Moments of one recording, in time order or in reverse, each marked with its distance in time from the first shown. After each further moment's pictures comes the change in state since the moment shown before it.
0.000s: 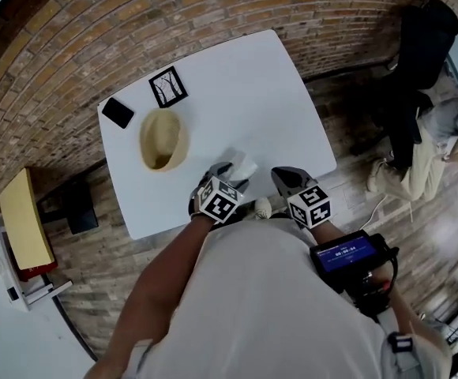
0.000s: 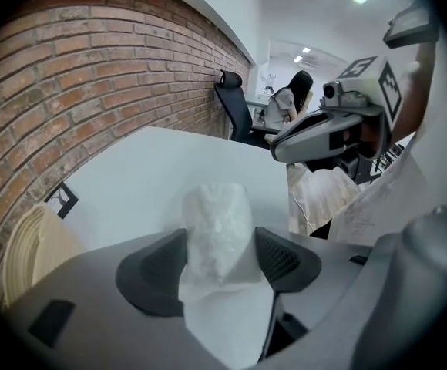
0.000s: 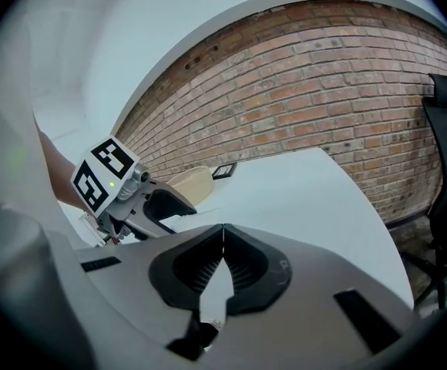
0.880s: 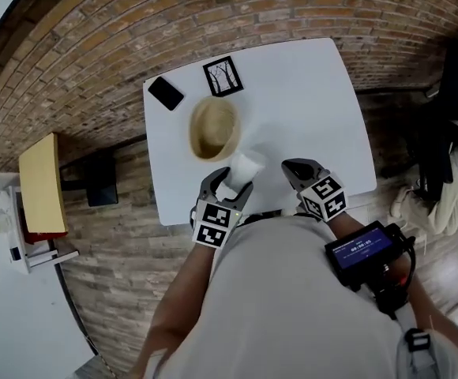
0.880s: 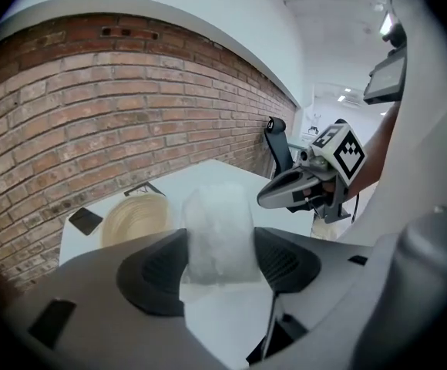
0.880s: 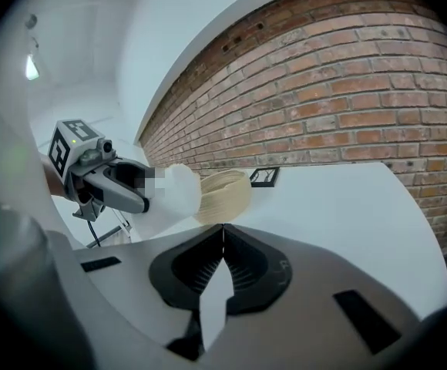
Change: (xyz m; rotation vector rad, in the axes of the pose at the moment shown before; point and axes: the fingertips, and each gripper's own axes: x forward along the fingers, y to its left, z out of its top) left arm -0.137 0.061 -0.033 -0.271 -0.276 0.267; right arm 0.079 0.066 0.041 -0.162 0.047 0.213
